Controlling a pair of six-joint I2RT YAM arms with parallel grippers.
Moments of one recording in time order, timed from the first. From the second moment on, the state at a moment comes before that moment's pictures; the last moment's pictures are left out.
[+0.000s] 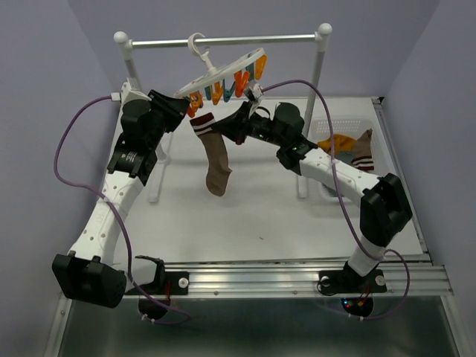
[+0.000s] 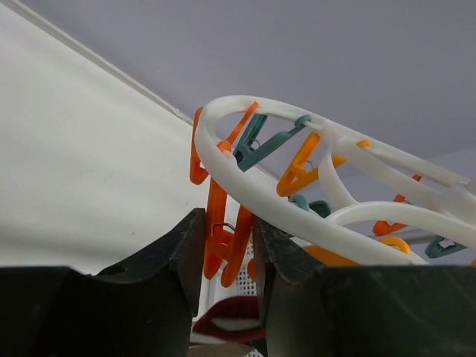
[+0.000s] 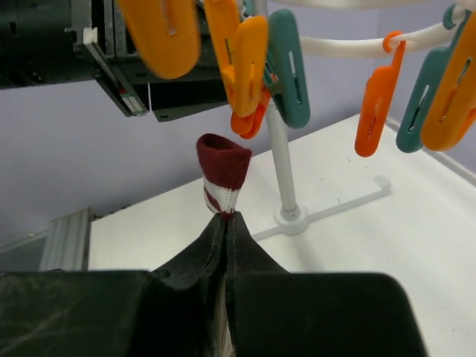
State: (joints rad) left arm -0.22 1.20 1.22 -0.16 -0.03 -0.96; right arm 0.71 1.71 1.37 0.52 -0.53 0.24
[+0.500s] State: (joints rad) left arm -0.22 1.20 1.22 -0.15 0.05 -0.93; right arm 0.61 1.87 1.47 0.68 -0.90 0.65
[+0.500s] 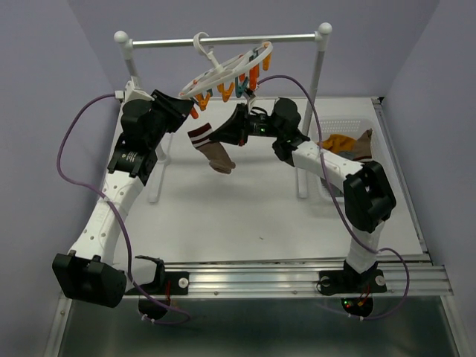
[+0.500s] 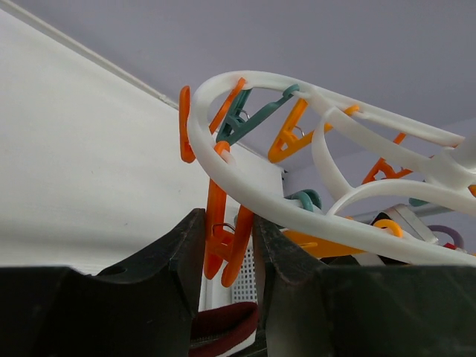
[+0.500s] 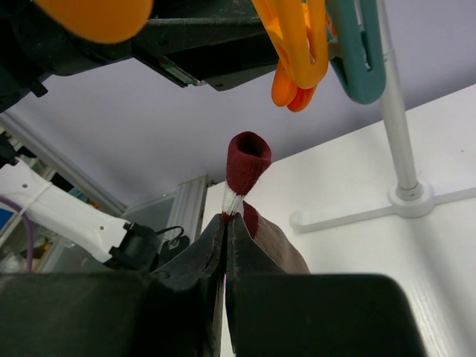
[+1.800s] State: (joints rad) left arm -0.19 1.19 1.19 -0.08 0.26 -0.93; right arm 0.56 2.11 1.64 1.14 -1.12 1.13
